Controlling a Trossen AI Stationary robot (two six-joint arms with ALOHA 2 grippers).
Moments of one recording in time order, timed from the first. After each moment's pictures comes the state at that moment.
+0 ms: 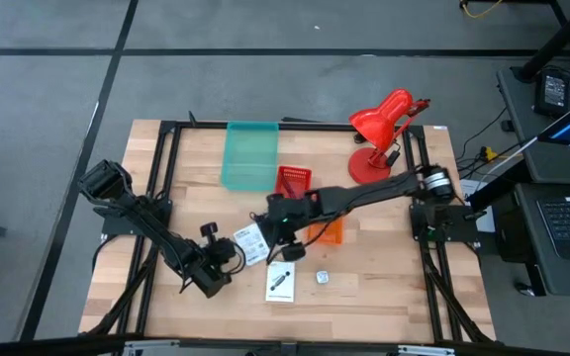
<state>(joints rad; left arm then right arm) -0.69 1.62 0.76 -0.51 -0.66 -0.93 0.13 1.97 1.55 -0.42 -0.05 -0.21</state>
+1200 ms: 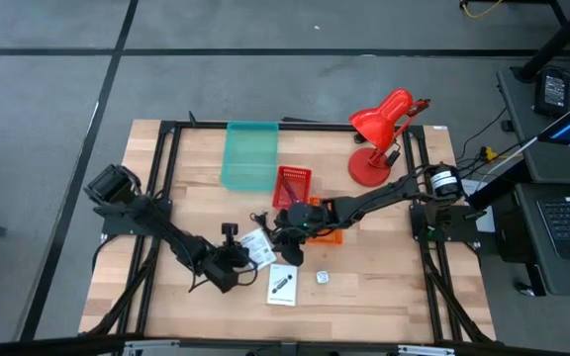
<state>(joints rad) -0.61 1.70 0.77 -0.26 -0.65 -0.42 0.13 1.92 1.14 0.13 -0.20 0.52</state>
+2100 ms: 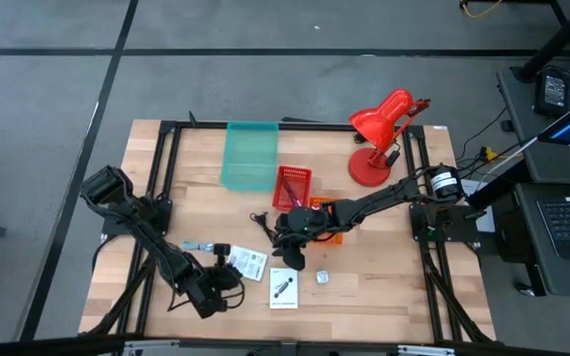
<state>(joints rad) -0.79 1.67 0.88 -0.35 -0.60 -0.64 0.16 1.92 1.14 0.15 -0.20 0.49</state>
